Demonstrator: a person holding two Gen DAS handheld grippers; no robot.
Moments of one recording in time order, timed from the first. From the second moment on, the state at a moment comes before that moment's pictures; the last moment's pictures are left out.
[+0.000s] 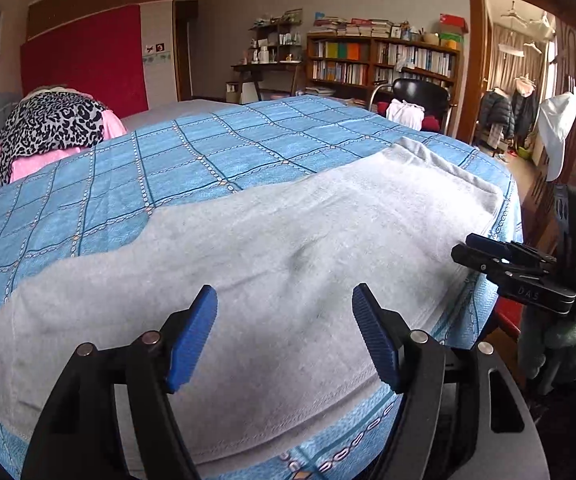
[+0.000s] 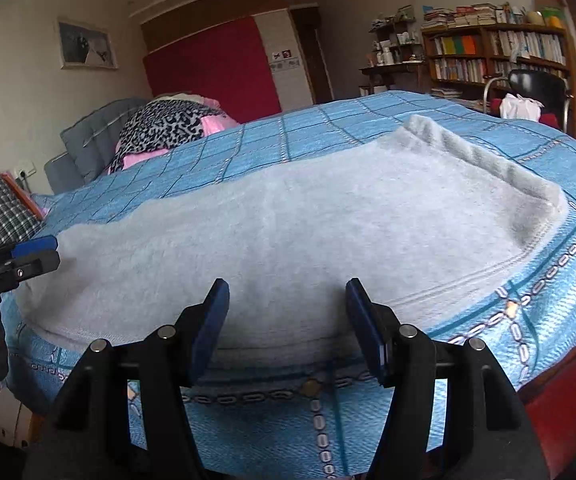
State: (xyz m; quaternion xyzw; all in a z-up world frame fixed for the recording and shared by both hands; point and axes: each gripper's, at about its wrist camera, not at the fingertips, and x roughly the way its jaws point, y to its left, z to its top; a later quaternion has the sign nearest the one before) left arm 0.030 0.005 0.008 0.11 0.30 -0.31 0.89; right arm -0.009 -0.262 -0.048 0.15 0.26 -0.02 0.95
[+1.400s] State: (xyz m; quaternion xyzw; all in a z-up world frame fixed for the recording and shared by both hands) left arm 0.077 -0.078 -0.025 0.07 0.38 -0.40 0.83; right arm 0.004 -0.366 -0.012 0.23 0.16 -0.11 0.95
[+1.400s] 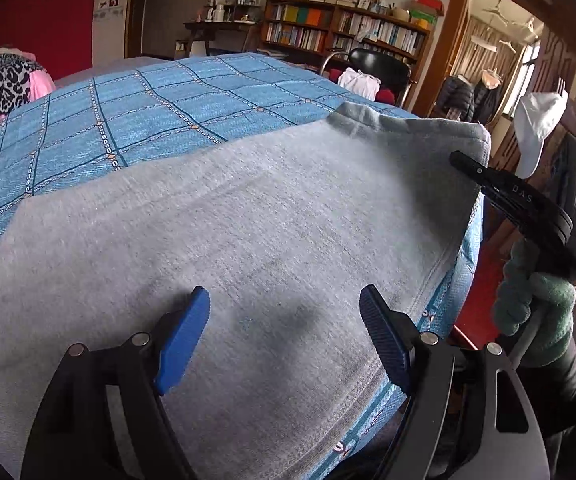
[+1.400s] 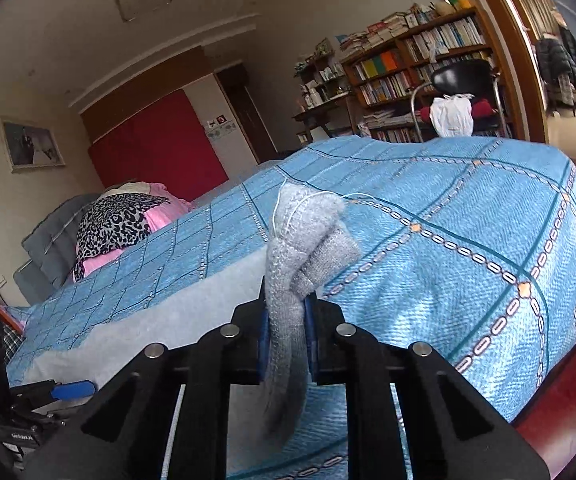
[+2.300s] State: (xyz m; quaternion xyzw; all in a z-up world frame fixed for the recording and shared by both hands) left arm 0.129 0.002 -0.012 -0.16 0.43 -0.44 0.77; right arm 0.058 -0.158 -0.004 0.06 0.21 0.11 0.97
